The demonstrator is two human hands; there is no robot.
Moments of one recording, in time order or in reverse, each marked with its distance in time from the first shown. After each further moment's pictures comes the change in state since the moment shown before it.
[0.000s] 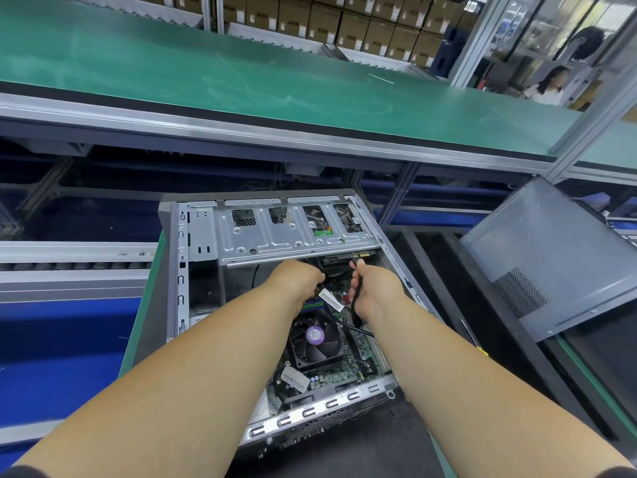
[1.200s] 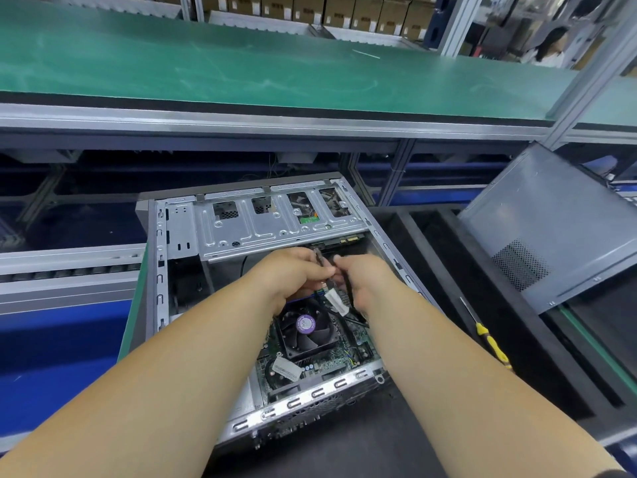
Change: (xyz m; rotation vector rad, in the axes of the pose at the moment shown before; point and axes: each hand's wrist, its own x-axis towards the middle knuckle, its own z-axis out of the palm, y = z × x) left_hand -0.013 -0.003 -0.001 -0.059 -0.258 0.198; right_hand -0.026 -0.003 -0.014 -0.269 -0.141 -0.087
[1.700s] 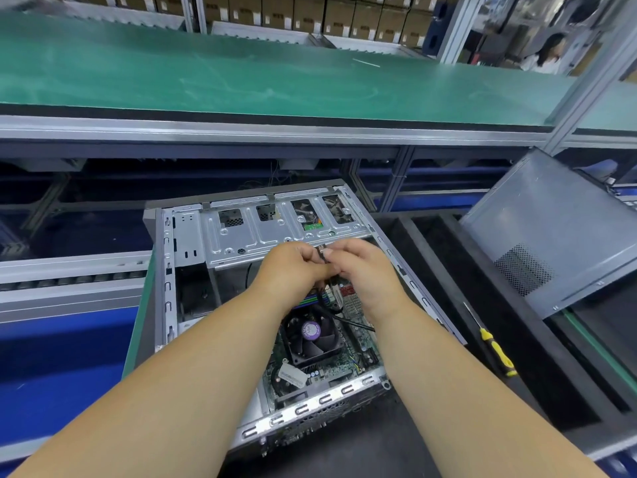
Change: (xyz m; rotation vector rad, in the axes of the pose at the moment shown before) left_hand -0.008 0.003 0.000 0.221 0.233 0.312; right_hand -0.034 0.002 -0.004 -0.030 -0.198 -0.590
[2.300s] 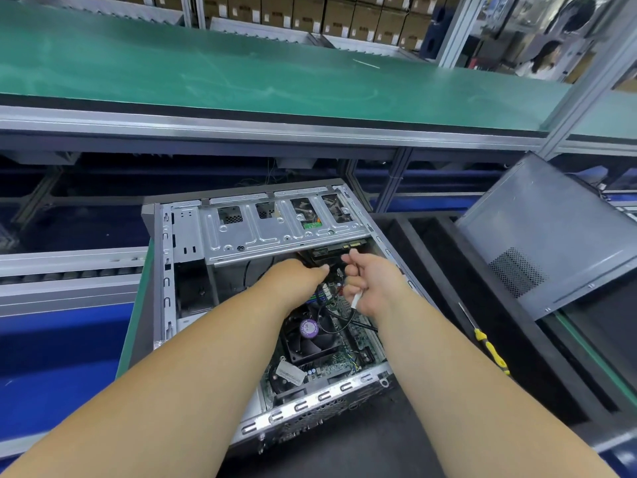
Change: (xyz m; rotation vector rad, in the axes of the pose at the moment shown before) left_hand 0.015 -0.014 0.006 0.363 -0.157 -0.285; right_hand 0.014 0.006 -0.009 0.563 0.186 0.625
